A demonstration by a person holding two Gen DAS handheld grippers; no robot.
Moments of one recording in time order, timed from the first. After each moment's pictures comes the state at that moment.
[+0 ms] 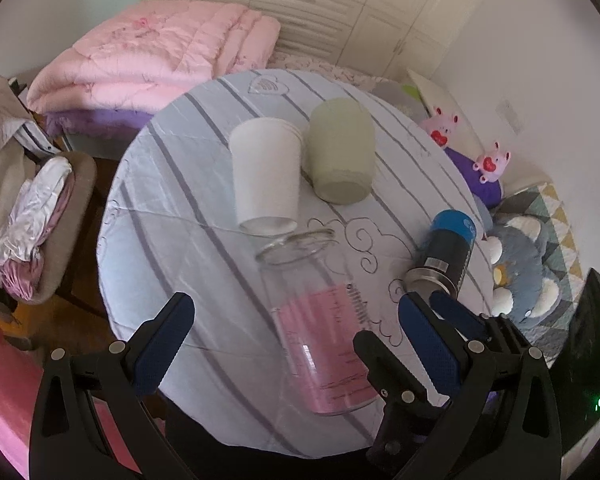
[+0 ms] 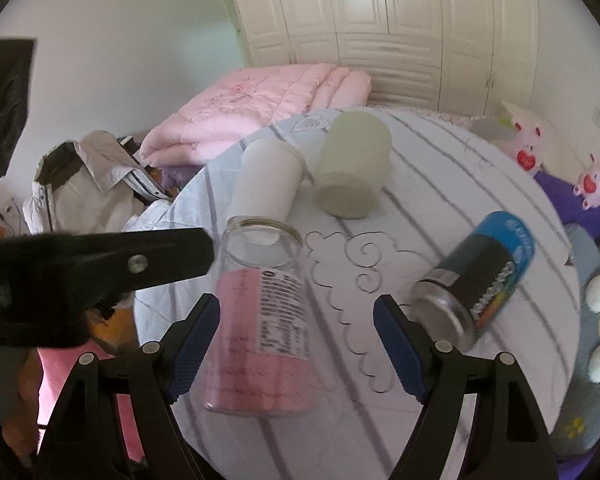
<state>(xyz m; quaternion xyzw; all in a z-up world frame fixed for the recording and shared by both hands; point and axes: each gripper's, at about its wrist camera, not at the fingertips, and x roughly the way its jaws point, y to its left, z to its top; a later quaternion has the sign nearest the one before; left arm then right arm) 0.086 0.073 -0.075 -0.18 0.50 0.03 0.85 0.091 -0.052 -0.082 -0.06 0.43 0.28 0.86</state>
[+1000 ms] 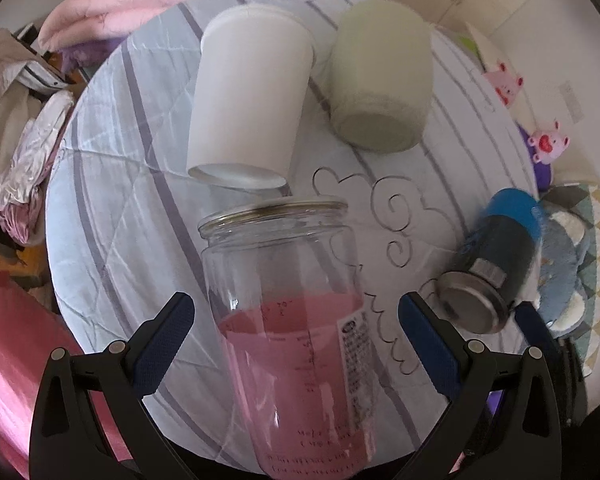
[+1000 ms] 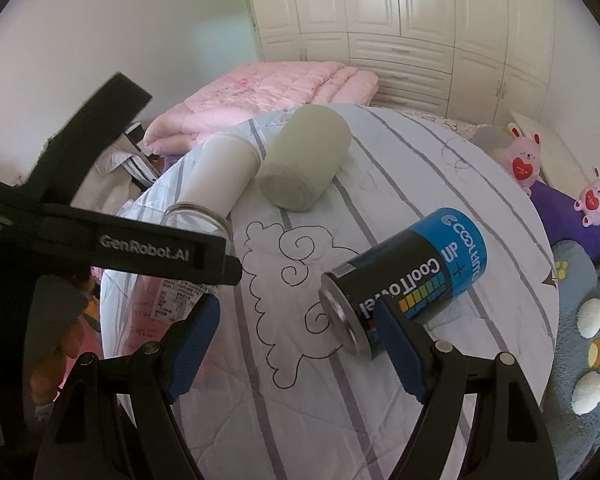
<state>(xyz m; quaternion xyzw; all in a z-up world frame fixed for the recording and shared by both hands) 0.146 0.048 -0.145 -0.20 0.61 0.09 0.76 0.121 -0.112 -0.092 -0.08 0.42 0.31 0.85</state>
